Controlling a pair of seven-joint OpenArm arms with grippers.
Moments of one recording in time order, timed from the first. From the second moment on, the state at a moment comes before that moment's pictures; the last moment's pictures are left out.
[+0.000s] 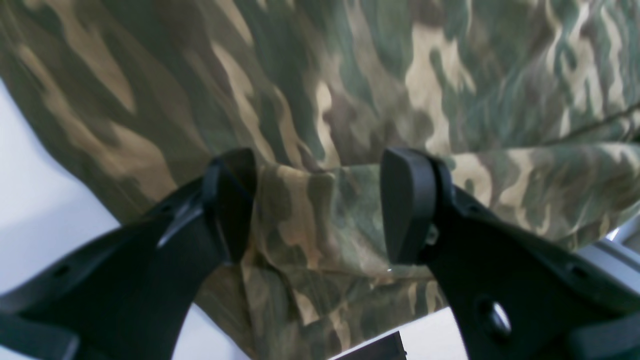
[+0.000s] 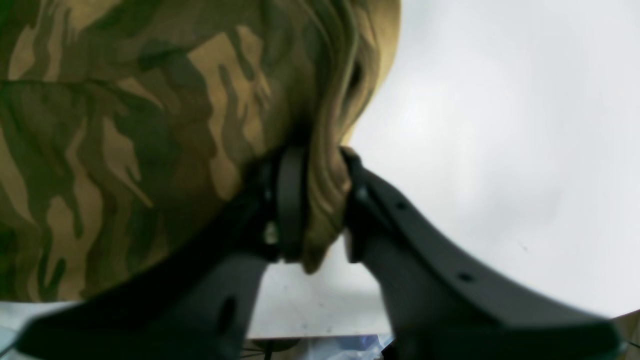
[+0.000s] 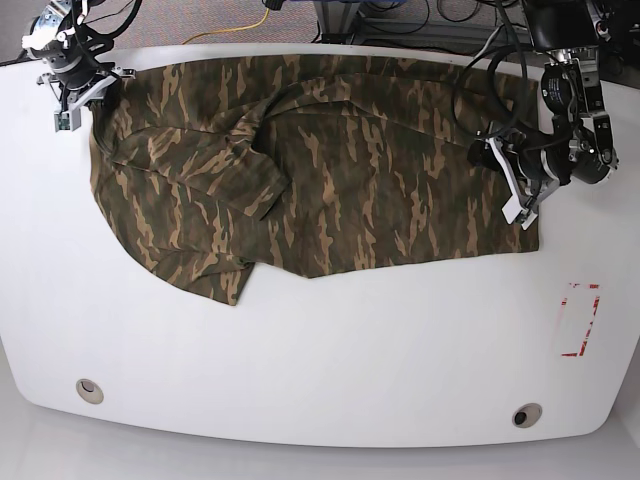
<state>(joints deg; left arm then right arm) 2.9 -17.6 -15.0 96.9 -35.8 -31.0 82.9 -24.9 10.7 46.2 93.6 18.2 40.0 -45.8</state>
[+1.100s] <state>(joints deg) -4.5 -20.6 -24.6 108.4 -35.5 -31.0 82.9 -7.9 14.9 45.8 103.0 17.5 40.0 -52.5</state>
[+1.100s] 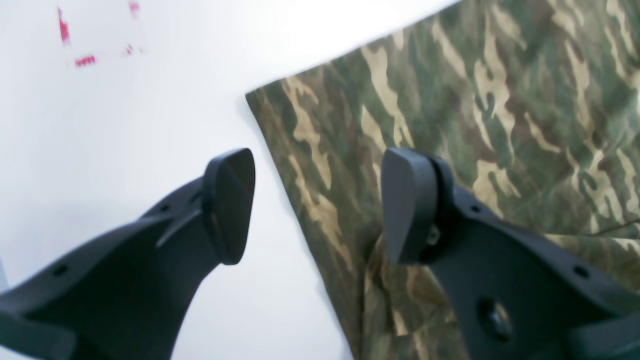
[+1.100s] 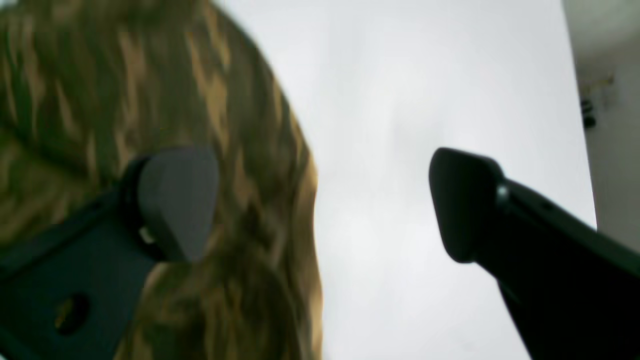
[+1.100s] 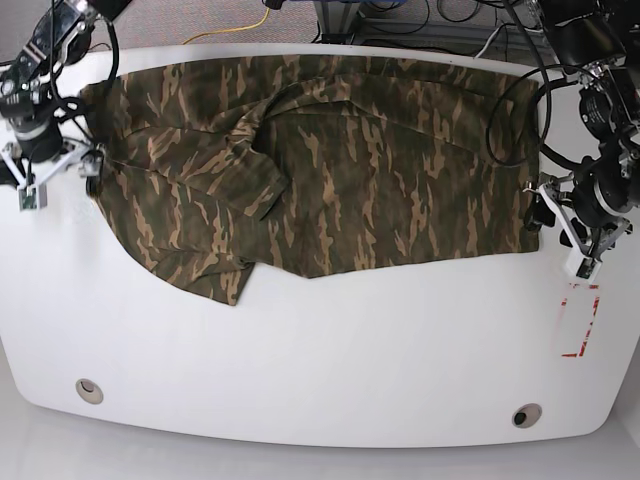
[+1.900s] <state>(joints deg) -8.8 -15.9 -24.5 108.2 -33.6 -30.5 76.6 23.4 26.8 19.0 53.4 17.2 40.0 -40.8</state>
